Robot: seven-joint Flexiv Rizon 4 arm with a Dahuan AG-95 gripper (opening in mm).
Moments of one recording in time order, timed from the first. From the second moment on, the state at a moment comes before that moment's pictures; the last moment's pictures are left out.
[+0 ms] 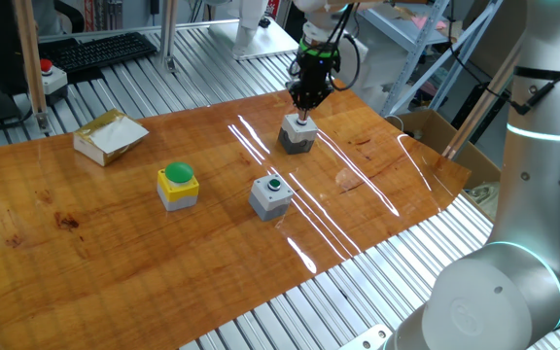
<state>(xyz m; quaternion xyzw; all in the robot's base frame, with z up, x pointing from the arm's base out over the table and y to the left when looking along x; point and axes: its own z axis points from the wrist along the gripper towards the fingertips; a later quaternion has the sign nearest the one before) 0.614 -0.233 0.124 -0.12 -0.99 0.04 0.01</state>
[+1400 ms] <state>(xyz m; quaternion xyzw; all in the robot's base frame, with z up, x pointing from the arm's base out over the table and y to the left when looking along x) 0.567 -0.203 0.120 -0.02 -1.00 0.02 0.03</state>
